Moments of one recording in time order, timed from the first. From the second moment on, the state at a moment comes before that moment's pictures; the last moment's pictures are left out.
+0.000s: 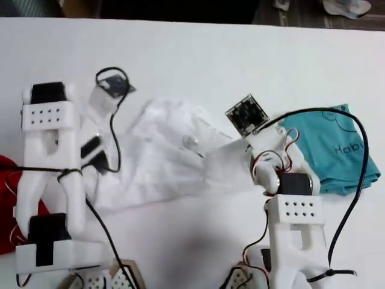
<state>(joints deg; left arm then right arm) -14.1 -4.8 5.7 100.9 -47.2 -2.9 -48.0 57.0 44.9 41.0</state>
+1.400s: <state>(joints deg) -15.8 -4.7 30.2 78.9 -47.9 -2.9 -48.0 57.0 44.5 41.0</state>
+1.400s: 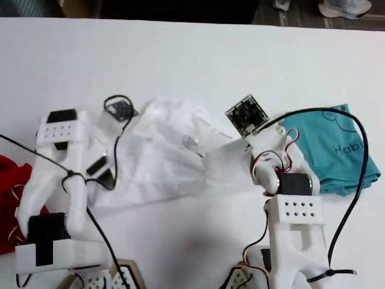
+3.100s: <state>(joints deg) -10.6 -4.6 23.2 88.2 -46.0 -2.9 -48.0 54.0 41.4 41.0</state>
